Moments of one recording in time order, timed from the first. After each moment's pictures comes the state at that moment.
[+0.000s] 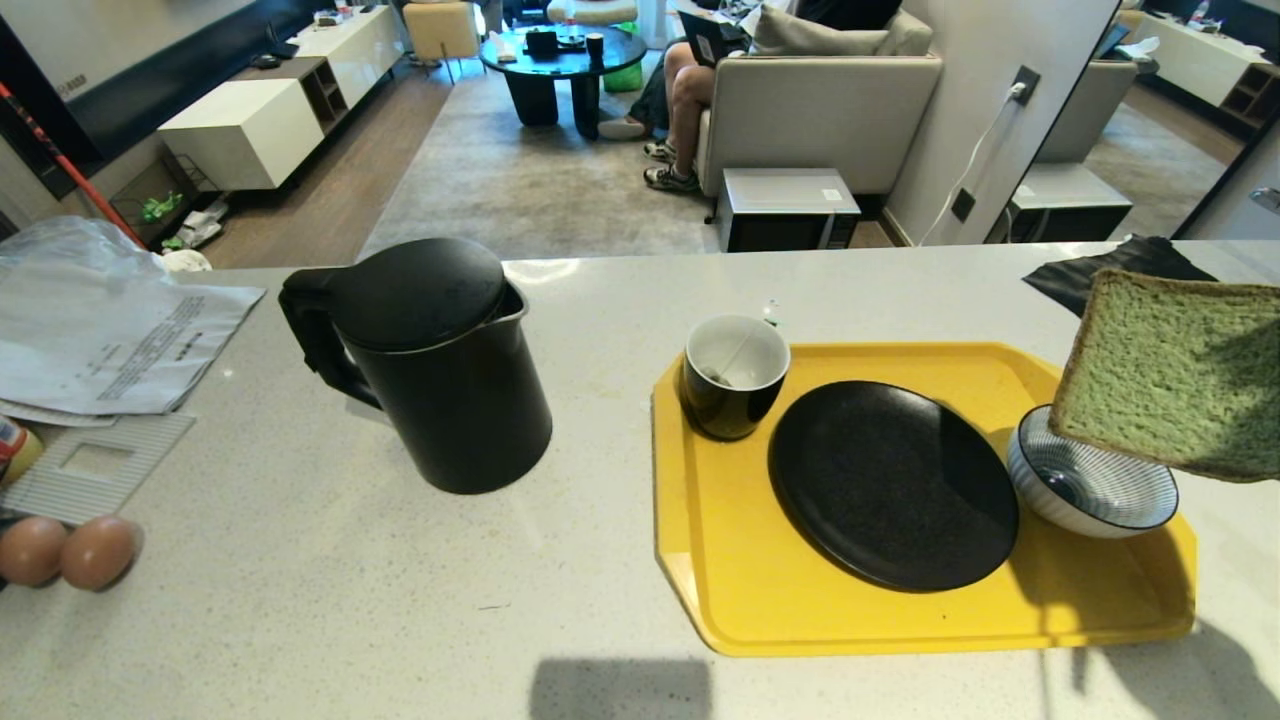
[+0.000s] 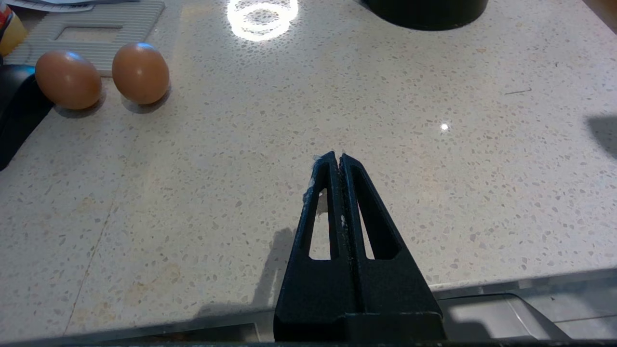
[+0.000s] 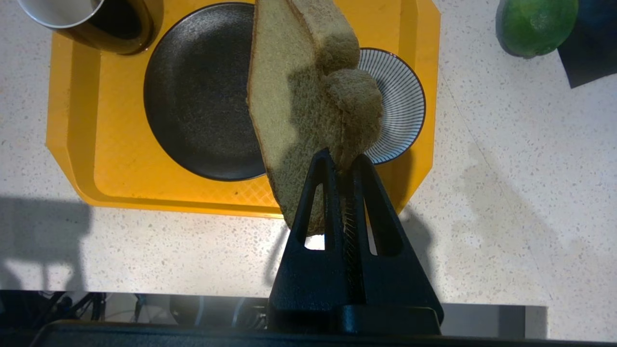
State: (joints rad) left arm 0.00 0.00 0.00 -0.04 -0.03 0.04; right arm 0.42 1.12 -1.49 0.91 -0.33 0.25
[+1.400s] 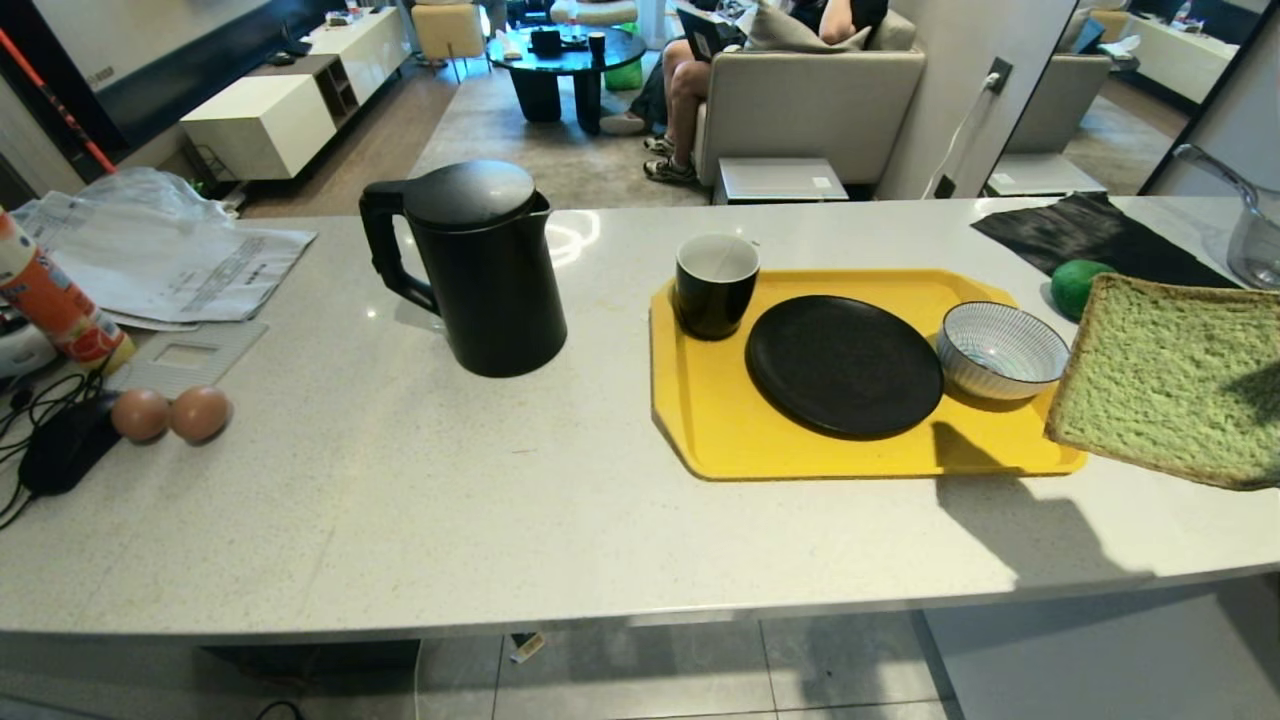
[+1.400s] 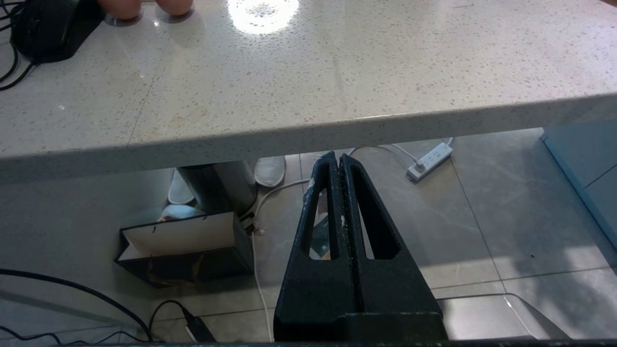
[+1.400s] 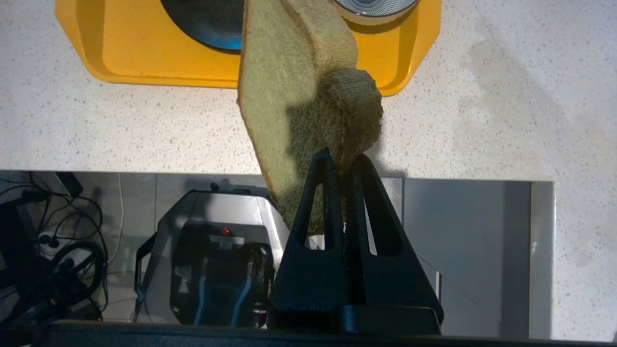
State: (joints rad) left arm 0.00 0.00 0.00 -0.04 -0.03 0.04; right arm 0.42 1.12 -1.48 0.91 -0.33 0.26
